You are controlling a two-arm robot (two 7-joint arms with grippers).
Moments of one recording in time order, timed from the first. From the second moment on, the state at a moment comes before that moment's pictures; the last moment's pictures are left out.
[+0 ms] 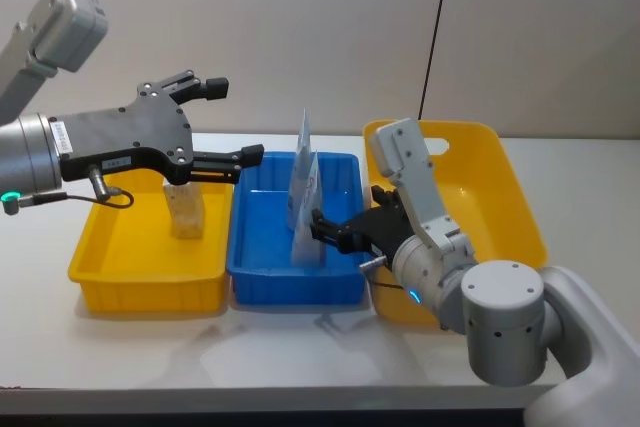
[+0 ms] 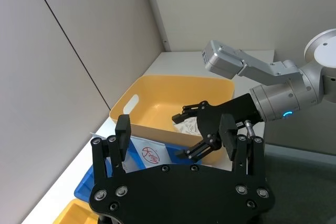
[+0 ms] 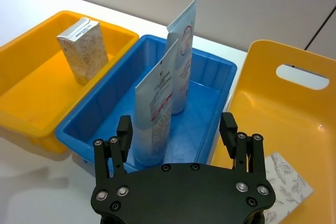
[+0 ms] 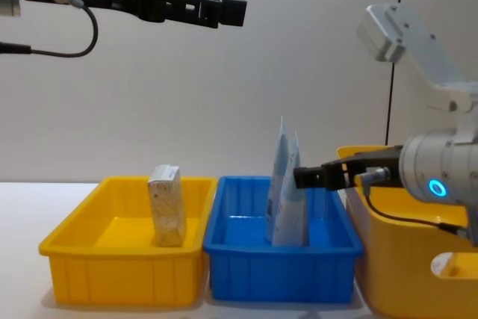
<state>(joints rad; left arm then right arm) -0.64 0.60 0.48 -1.59 -0.52 0.17 -0.83 0.34 0.18 -0.43 -1.52 0.15 0.49 0.04</state>
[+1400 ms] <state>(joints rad) -0.64 0.60 0.48 -1.59 -0.52 0.17 -0.83 0.47 0.05 -0.46 -1.27 0.07 0.42 -0.01</state>
